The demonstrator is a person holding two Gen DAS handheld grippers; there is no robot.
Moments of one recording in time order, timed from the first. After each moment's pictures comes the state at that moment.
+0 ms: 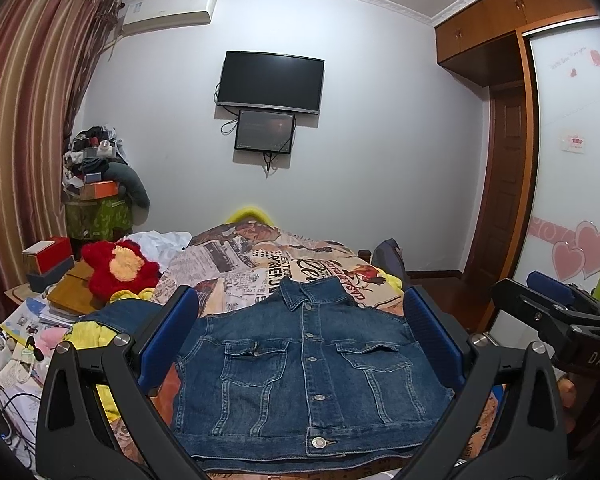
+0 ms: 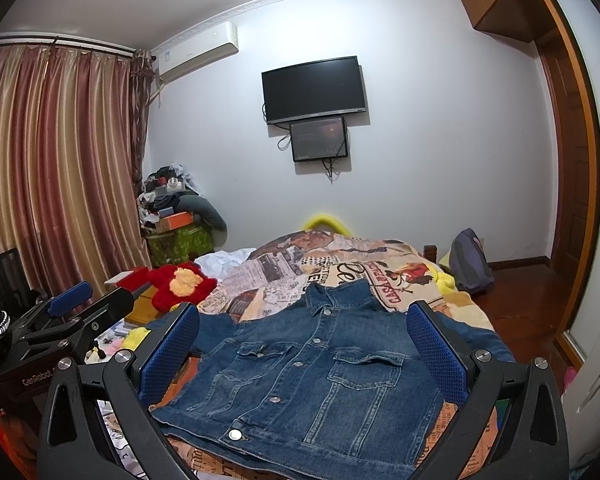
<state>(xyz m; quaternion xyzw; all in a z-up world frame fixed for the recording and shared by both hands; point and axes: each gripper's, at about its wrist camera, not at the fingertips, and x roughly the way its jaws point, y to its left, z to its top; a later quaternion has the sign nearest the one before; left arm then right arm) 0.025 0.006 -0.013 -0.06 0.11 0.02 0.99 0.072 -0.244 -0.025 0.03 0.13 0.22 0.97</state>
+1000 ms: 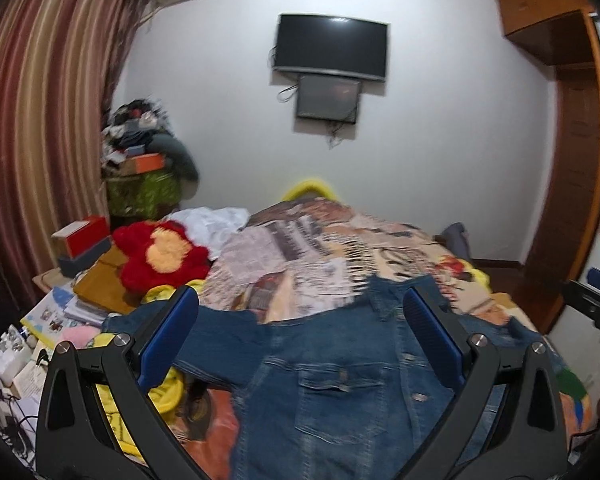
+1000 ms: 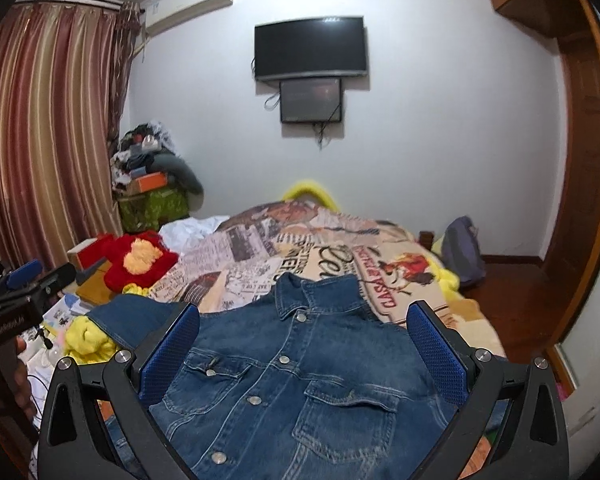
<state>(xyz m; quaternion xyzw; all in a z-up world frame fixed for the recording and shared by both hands) 0.174 0.122 -0.052 -0.07 0.17 0.14 0.97 0.245 -0.182 -0.044 -0.03 0.20 0.20 0.96</state>
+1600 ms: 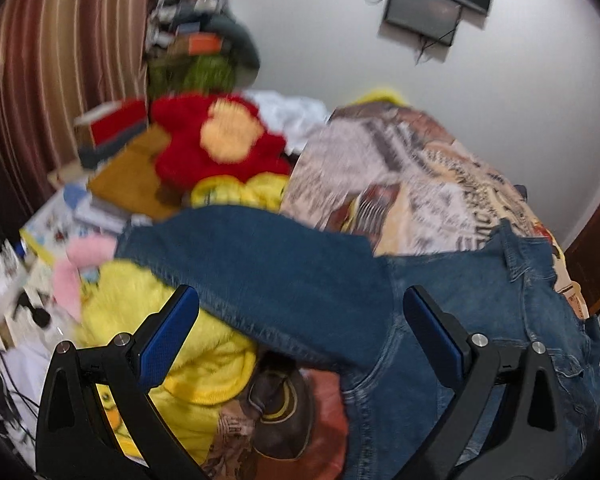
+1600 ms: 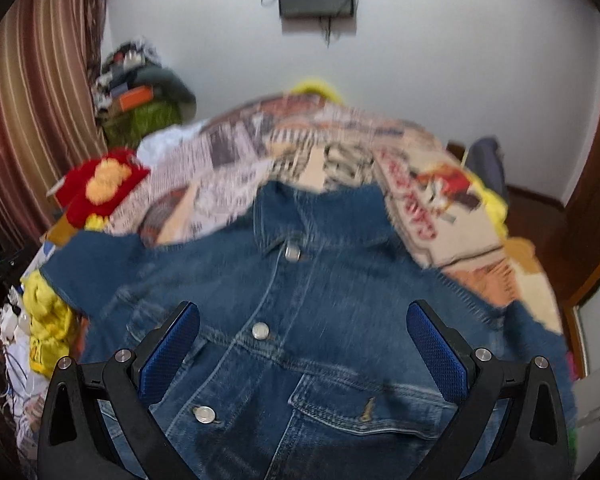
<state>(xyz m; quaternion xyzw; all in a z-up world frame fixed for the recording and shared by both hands) 0.251 0.290 -0.188 -0.18 0.34 0.19 0.90 0.407 -0.131 -0.165 -0.05 0.38 0.20 0.90</state>
